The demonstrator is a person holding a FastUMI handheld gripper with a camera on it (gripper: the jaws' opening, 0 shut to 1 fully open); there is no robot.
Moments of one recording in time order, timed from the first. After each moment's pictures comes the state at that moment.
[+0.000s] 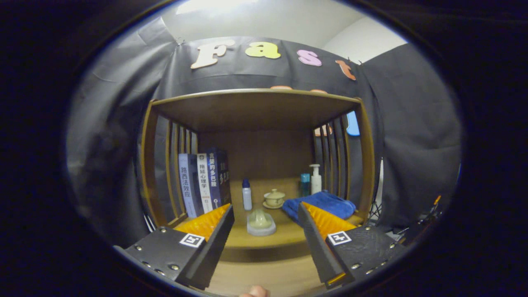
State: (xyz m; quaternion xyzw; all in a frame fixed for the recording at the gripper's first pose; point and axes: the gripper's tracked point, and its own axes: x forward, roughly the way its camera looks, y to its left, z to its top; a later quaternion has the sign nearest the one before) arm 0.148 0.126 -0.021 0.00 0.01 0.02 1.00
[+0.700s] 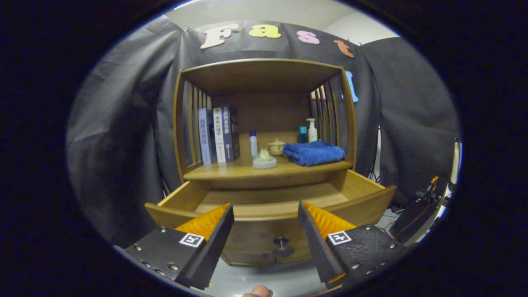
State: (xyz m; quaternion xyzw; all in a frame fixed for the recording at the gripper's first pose) arm 0.025 0.104 -0.140 -0.01 0.13 0.04 0.99
